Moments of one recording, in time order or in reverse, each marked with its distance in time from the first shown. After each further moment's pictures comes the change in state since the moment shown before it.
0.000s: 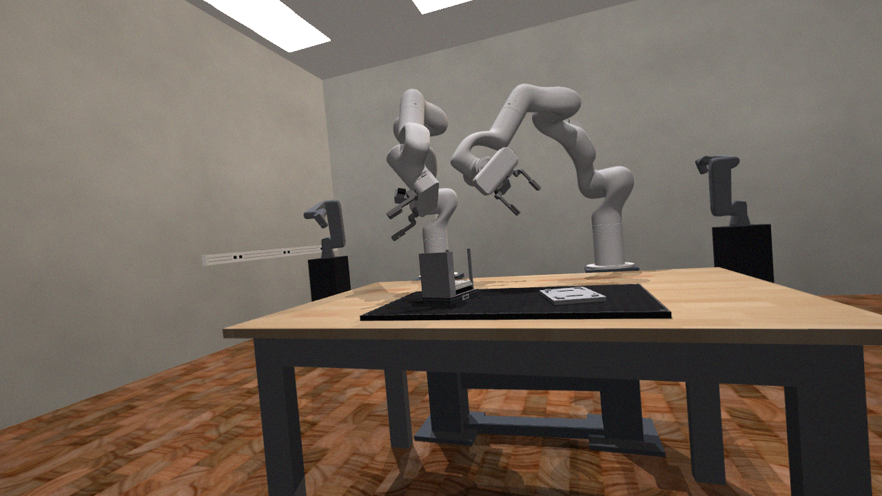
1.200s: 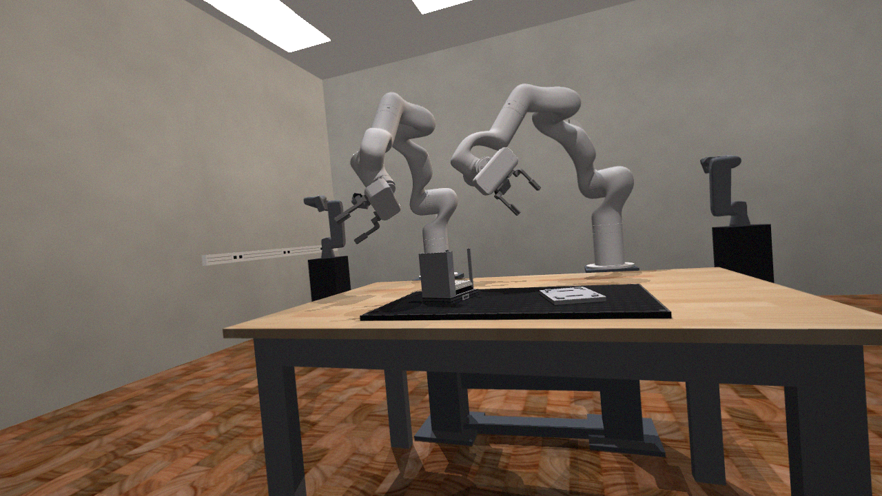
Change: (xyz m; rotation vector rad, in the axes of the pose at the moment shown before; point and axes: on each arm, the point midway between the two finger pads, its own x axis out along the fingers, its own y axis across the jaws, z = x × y) left arm 0.000 0.000 0.000 0.000 0.000 0.000; right arm 0.108 -0.043 0.089 0.094 -0.078 -0.151
